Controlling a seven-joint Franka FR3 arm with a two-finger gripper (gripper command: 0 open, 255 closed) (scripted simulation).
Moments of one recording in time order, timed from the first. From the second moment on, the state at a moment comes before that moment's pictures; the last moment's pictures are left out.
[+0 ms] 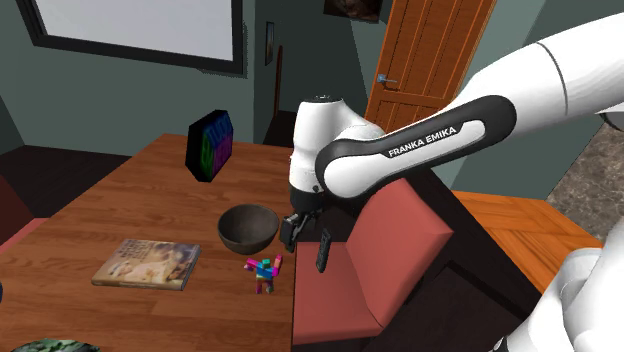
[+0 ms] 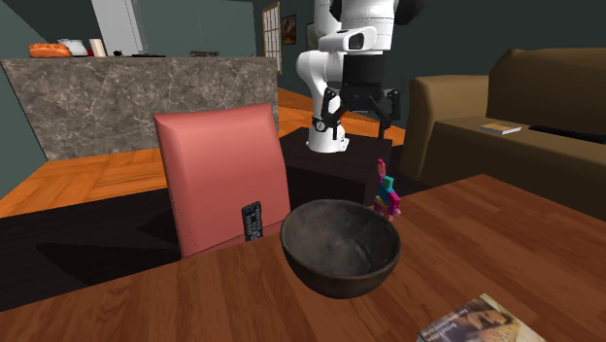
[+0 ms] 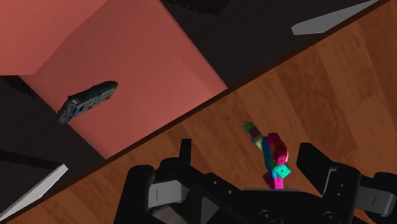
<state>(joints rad) 0.18 0.06 0.33 -2.16 0.00 2.21 0.18</state>
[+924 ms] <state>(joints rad) 0.28 0.39 0.34 -1.96 -0.15 2.34 0.26</state>
